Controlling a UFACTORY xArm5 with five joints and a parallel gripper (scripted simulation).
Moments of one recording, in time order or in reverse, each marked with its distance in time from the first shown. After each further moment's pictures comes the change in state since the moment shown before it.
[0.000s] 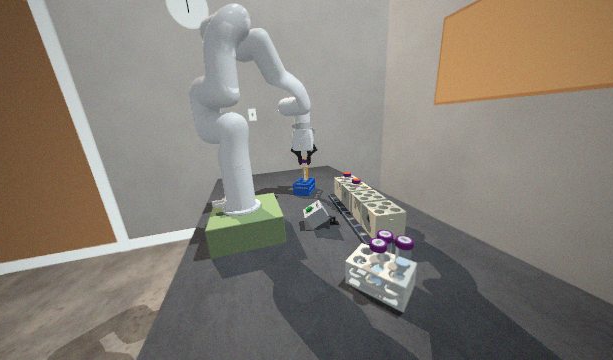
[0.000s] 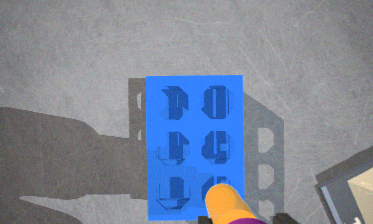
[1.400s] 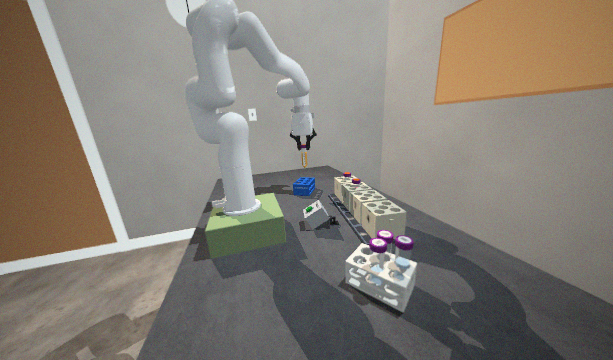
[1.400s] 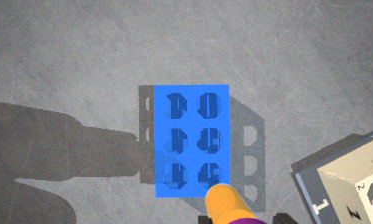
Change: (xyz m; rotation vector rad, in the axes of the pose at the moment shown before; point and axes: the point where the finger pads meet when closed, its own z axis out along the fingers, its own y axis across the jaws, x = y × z) arm 0.000 0.000 -0.073 0.000 0.001 0.000
